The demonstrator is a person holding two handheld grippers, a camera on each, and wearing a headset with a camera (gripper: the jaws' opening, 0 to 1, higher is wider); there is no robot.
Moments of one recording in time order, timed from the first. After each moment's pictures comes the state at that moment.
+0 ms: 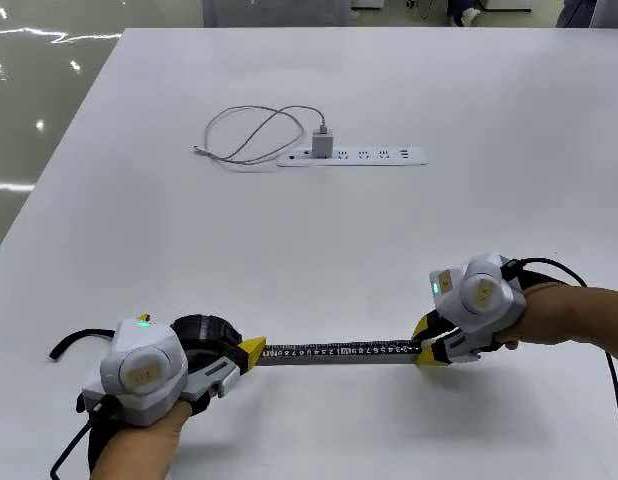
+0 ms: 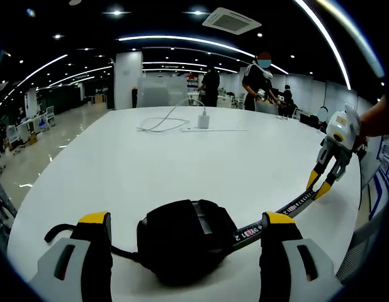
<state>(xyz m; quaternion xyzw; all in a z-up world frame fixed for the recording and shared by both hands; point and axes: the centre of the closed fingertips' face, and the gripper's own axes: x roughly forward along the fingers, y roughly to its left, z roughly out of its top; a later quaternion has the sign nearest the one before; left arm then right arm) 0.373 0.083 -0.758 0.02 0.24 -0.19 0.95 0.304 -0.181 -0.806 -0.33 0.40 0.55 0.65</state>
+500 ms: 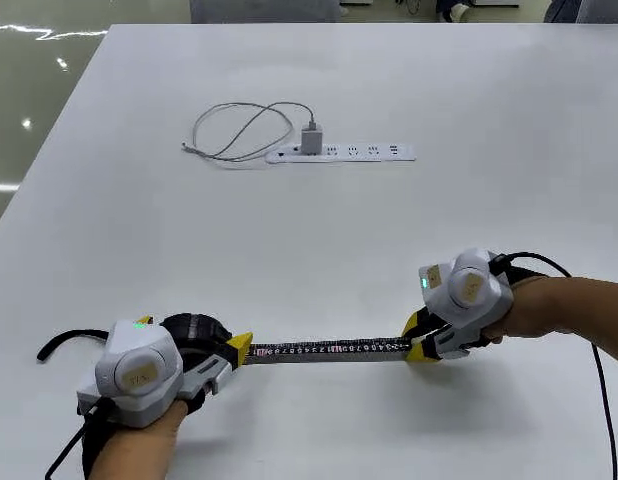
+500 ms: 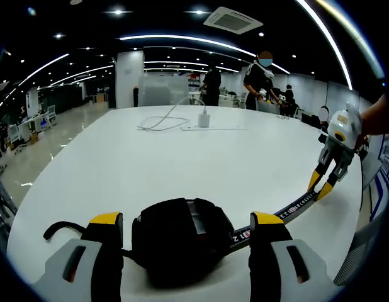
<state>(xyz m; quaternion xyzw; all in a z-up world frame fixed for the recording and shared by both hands) 0.373 0.081 -0.760 0.02 0.25 -0.18 0.95 0.301 -0.178 -0.807 -0.34 0.41 0.55 0.64</state>
